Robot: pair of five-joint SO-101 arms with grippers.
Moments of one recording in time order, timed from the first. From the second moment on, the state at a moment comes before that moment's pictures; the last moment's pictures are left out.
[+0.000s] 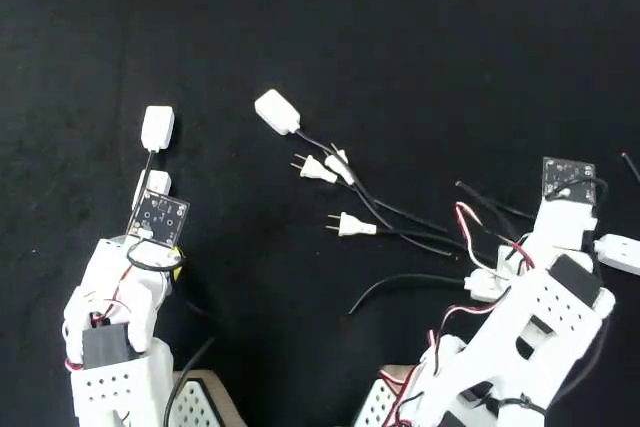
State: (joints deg) left arm -16.1 -103.6 96.3 60.6 -33.1; right arm 43.7 -46.0 63.4 57.3 29.9
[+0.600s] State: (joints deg) left arm -16.1 -103.6 96.3 60.6 -33.1; right arm 46.2 -46.3 66.9 56.4 33.0
